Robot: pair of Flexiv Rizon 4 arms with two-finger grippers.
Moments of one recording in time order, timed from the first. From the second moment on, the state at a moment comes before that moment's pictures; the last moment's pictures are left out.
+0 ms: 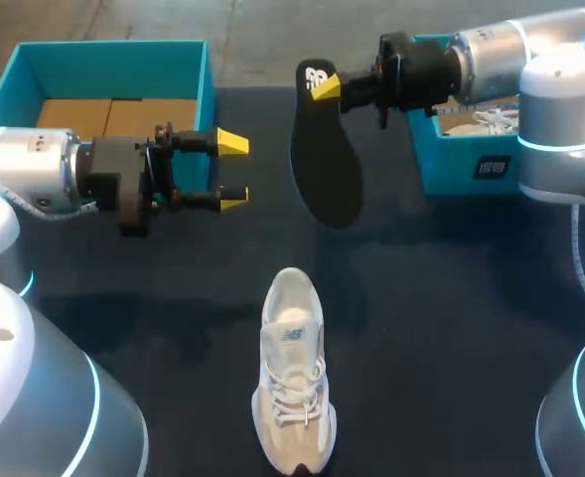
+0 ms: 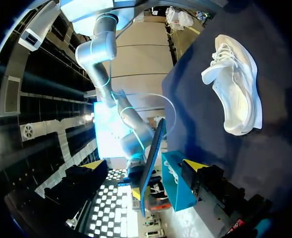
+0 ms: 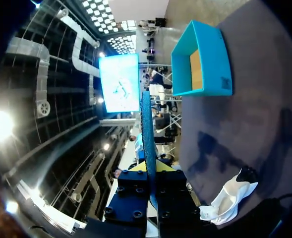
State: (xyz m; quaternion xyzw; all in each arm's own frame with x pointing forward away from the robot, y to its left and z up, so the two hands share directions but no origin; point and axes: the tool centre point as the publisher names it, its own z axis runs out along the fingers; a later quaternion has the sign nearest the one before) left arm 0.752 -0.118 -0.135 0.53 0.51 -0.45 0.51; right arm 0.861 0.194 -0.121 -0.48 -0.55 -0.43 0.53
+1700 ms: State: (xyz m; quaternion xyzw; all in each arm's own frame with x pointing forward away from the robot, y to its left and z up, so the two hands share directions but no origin) left arm 0.786 -0.148 -0.150 0.52 0.51 -0.43 0.53; right arm 0.865 0.211 -0.139 -0.49 -0.52 -0.44 0.55
